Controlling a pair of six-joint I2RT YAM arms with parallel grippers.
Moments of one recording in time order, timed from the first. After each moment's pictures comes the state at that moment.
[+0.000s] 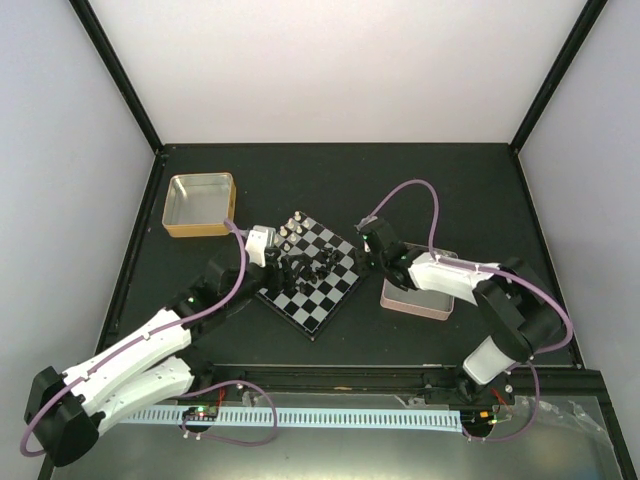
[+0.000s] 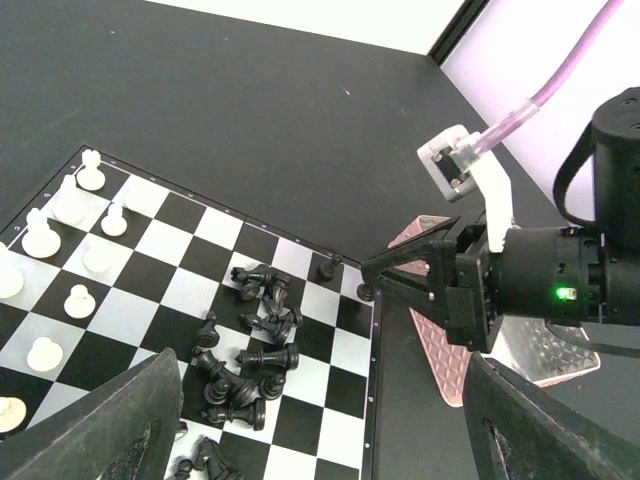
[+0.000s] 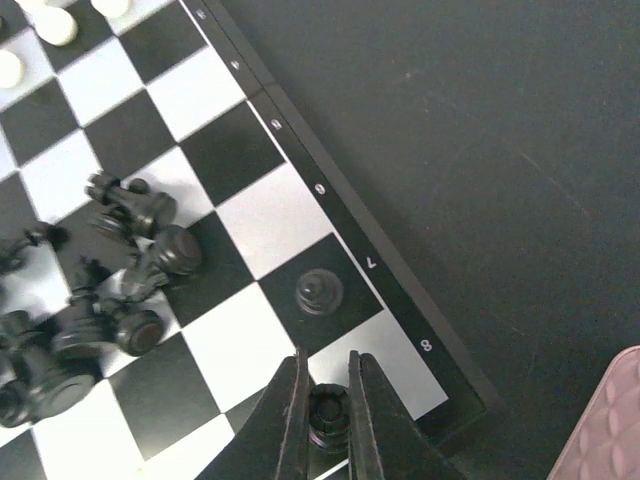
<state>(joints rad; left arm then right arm) -0.70 0.83 0.52 -0.08 0.01 -0.52 0.68 1.57 0.81 -0.09 0.09 0.33</state>
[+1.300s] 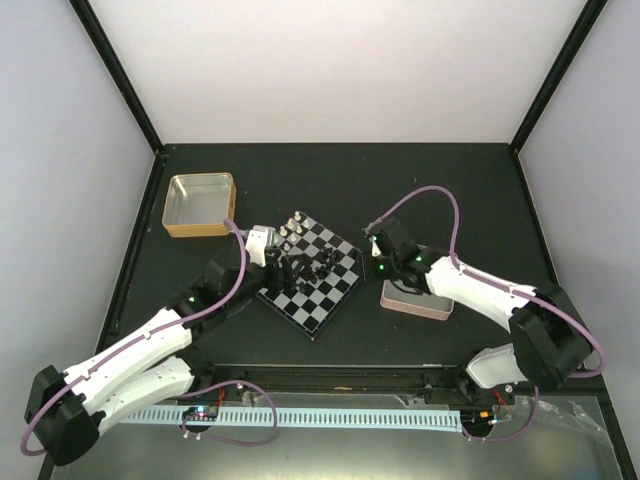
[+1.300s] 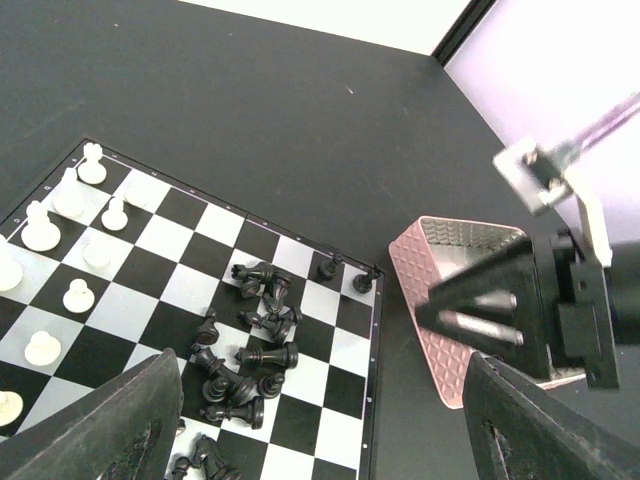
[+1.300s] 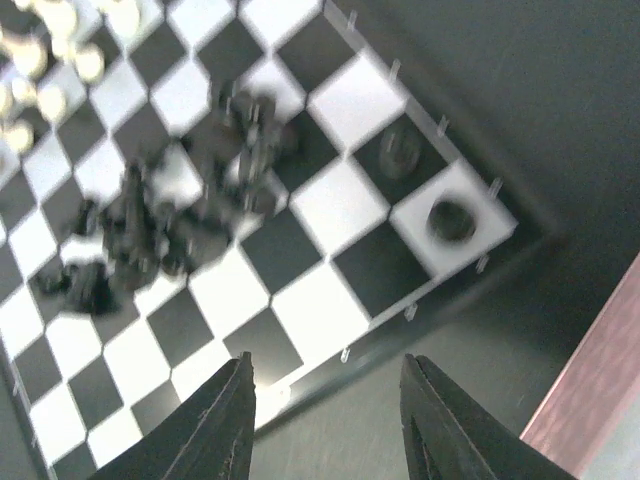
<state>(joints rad) -0.70 0.83 0.52 -0.08 0.00 -0.53 0.68 1.41 0.83 -0.32 -0.03 0.48</state>
